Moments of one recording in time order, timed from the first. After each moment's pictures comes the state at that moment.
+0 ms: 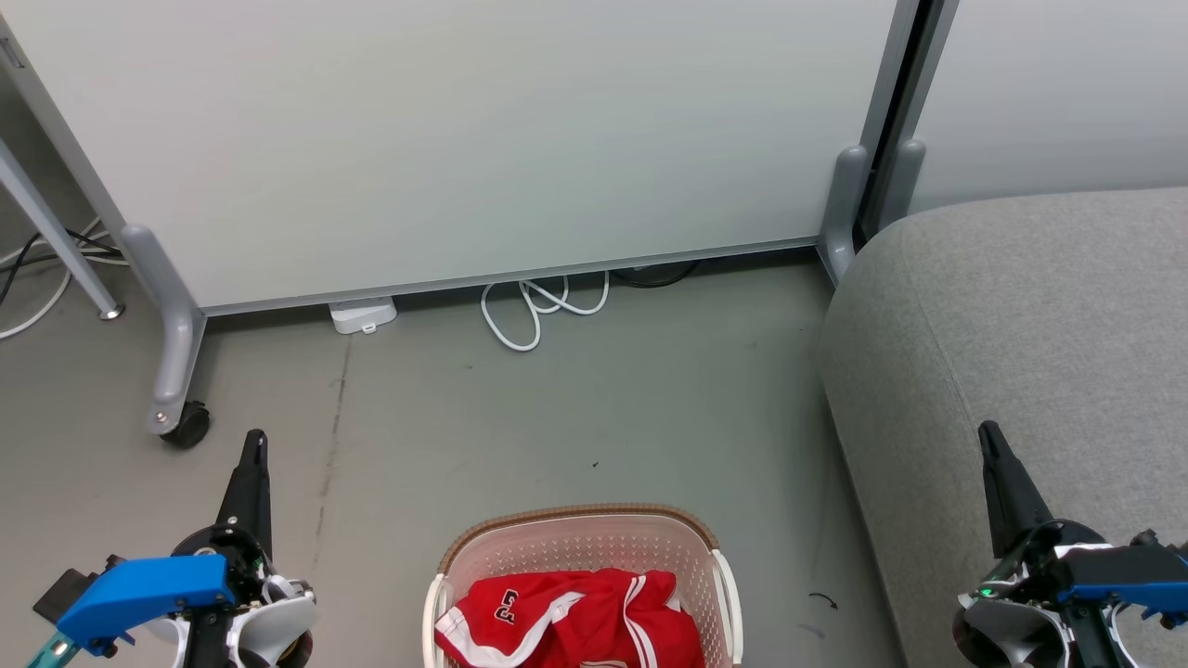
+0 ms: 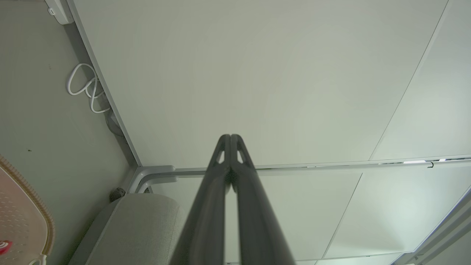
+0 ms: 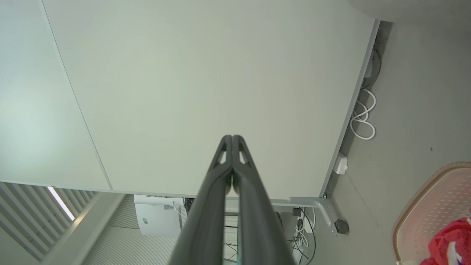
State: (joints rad) left arm -0.10 0.05 0.11 0.25 -1.61 -0.13 0.11; right arm -0.10 -0.05 -0.11 0.25 1.61 0.13 0.11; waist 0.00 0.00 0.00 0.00
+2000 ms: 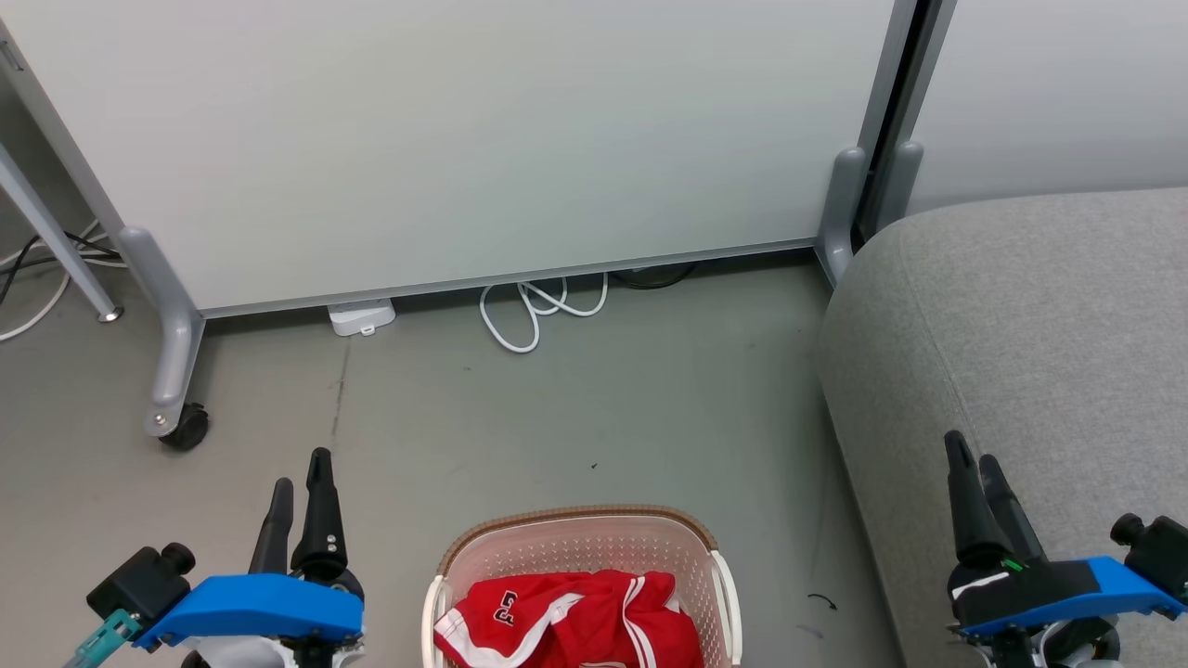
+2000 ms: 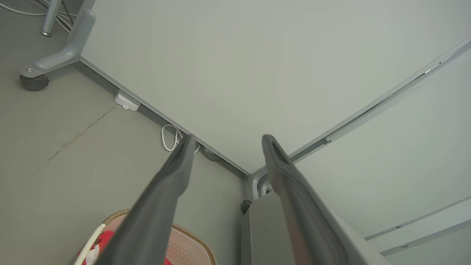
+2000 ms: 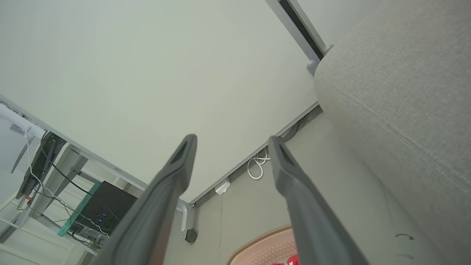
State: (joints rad) left arm -0.05 0.06 -0.02 0.25 -0.89 -0.08 -0.07; right arm -0.06 -0.04 -0.07 0.24 0.81 0.13 -0.07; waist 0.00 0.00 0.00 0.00
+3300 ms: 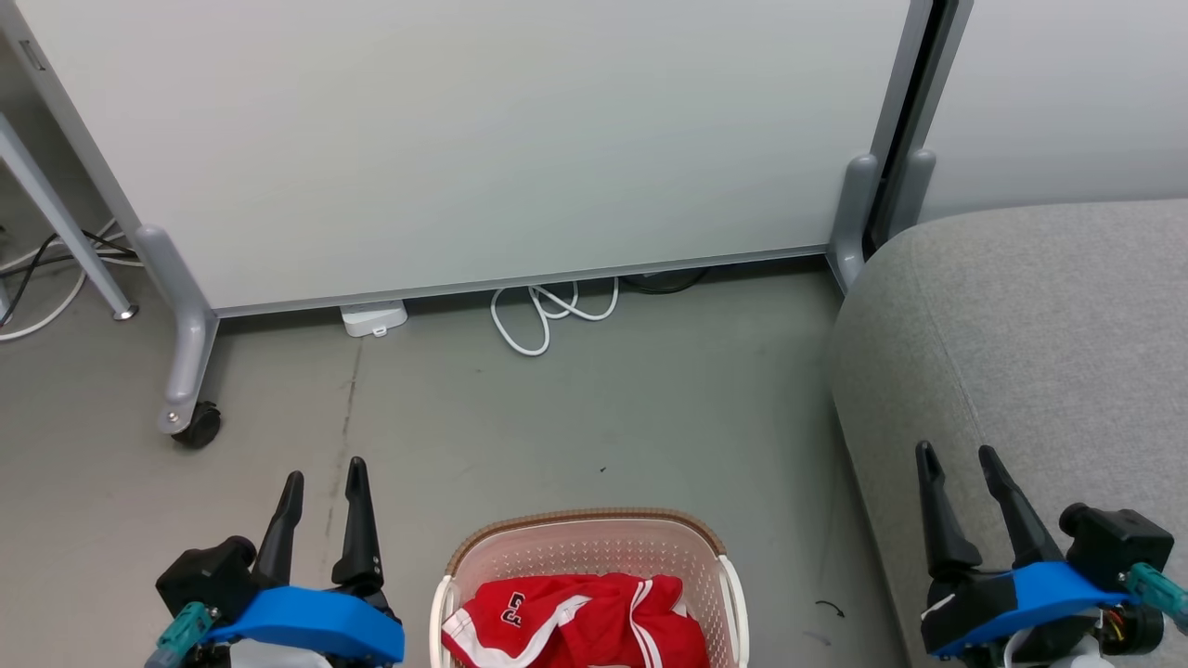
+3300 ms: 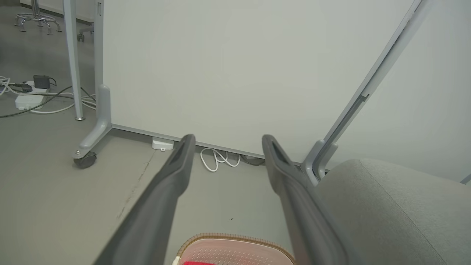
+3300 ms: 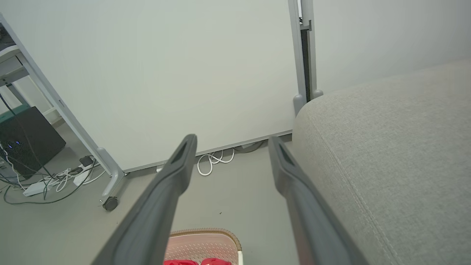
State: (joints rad) left arm -0.05 0.08 -0.09 0.30 -0.45 -0.06 -0.18; right arm -0.06 -0.04 -0.06 0.25 0.30 0.13 -0.14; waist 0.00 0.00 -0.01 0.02
